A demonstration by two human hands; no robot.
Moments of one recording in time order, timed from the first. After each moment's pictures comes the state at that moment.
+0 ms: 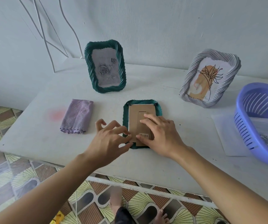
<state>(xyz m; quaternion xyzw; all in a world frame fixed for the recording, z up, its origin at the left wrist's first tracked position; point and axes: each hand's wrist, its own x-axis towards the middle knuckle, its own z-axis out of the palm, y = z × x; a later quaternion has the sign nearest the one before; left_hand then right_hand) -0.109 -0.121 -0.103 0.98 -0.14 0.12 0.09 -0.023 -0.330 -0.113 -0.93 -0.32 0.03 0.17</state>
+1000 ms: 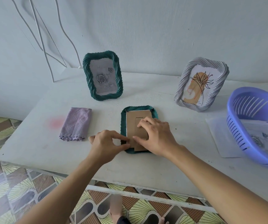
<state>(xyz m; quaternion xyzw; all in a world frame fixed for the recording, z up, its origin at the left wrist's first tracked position) -0.098 -0.128 -0.098 0.94 0.13 0.02 0.31 -0.020 -0.319 -0.099 -0.94 -0.29 0.03 0.18</state>
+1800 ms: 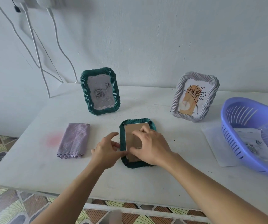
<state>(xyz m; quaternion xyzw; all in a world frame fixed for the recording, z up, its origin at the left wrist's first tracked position) -0.069 -0.120 -0.091 0.88 0.20 -0.08 0.42 -0.020 -0.296 -0.067 -0.95 -0.26 0.09 0.16</state>
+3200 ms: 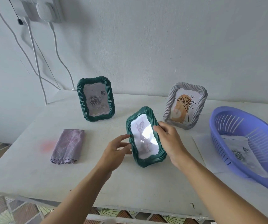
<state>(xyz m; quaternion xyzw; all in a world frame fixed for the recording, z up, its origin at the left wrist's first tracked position) -0.063 -0.166 -0.074 0.76 0.16 -0.06 0.63 -0.011 -0.350 -0.027 -0.81 -0.03 0.07 0.59</state>
